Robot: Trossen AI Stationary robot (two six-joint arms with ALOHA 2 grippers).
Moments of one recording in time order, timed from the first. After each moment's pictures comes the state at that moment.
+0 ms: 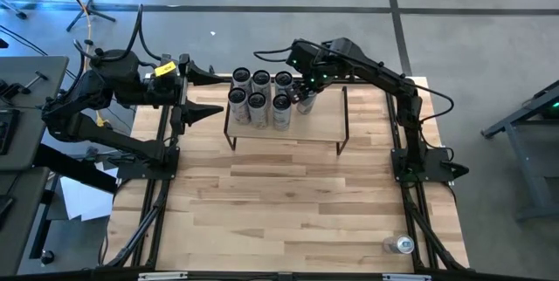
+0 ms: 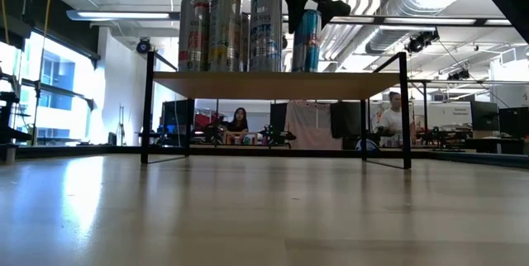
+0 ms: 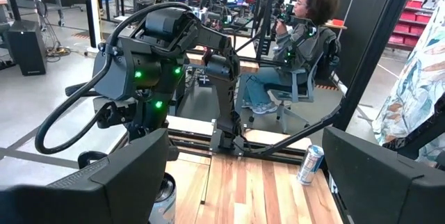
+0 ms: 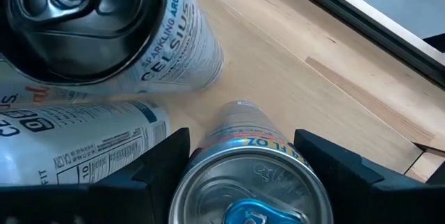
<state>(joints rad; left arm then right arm) 0.02 1.04 1.60 -0.66 -0.07 -0.13 -0.35 2.02 2.35 -1.55 0.09 0.59</state>
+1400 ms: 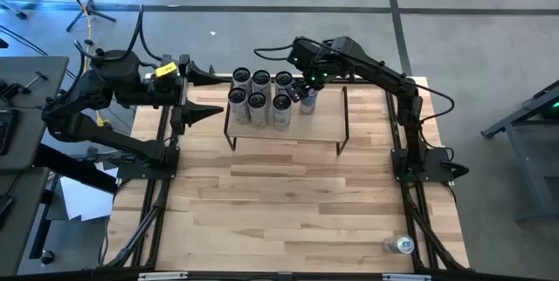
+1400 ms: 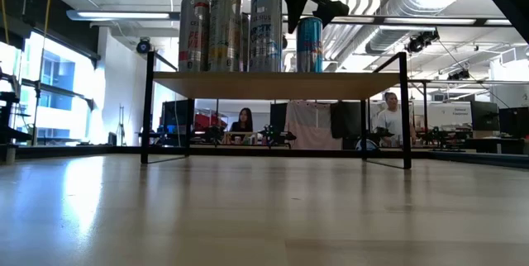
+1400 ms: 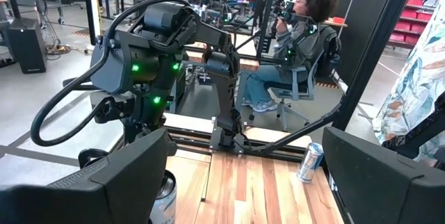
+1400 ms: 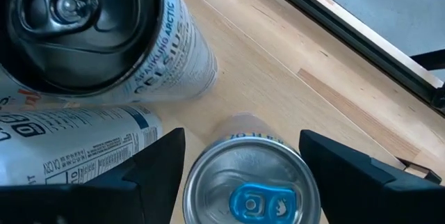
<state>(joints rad) 0.02 1.04 1.60 -0.67 -0.07 -0.13 -0.36 2.02 2.35 -1.54 0.11 0.53</state>
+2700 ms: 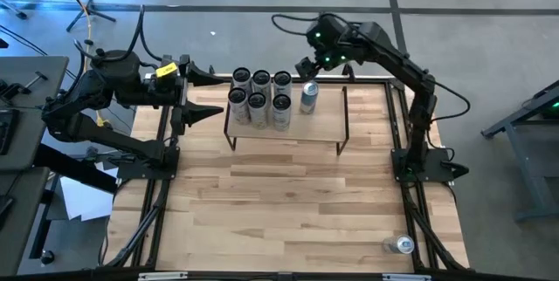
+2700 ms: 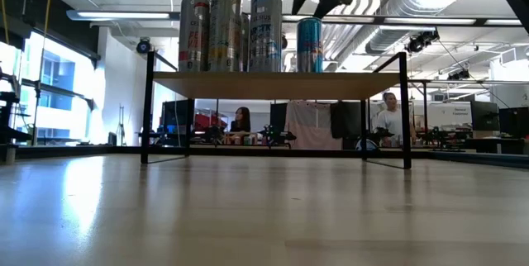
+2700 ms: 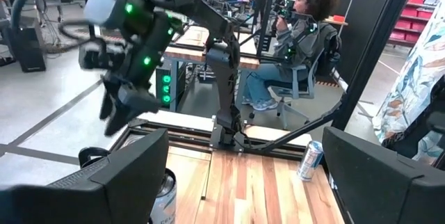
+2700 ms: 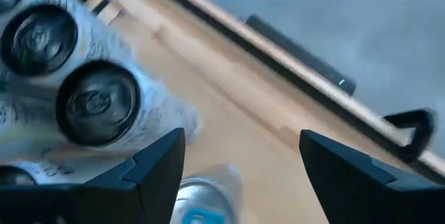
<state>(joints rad) 0.02 1.04 1.60 -0.68 -0.07 -0.13 -0.45 1.91 2.36 -1.41 0.12 0.41</state>
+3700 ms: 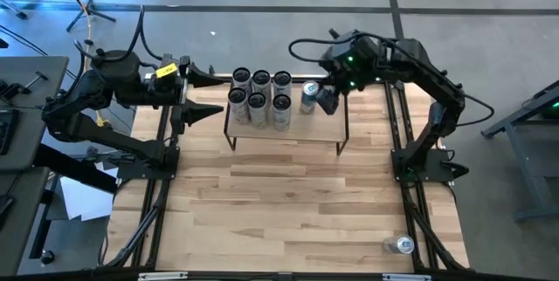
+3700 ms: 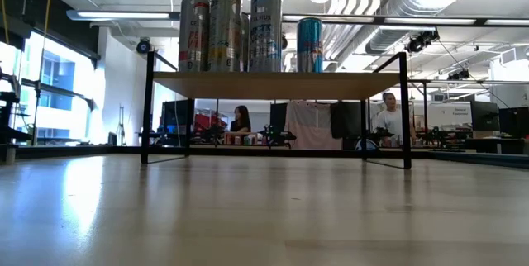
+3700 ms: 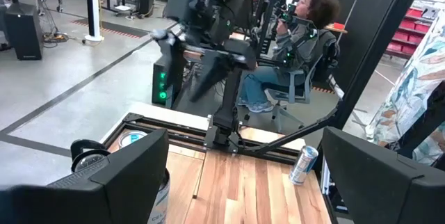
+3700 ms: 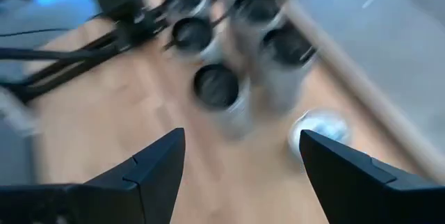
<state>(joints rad) 0.02 1.04 1.60 -0.68 -0.07 -0.19 -0.20 1.71 2.36 -1.42 0.05 0.32</state>
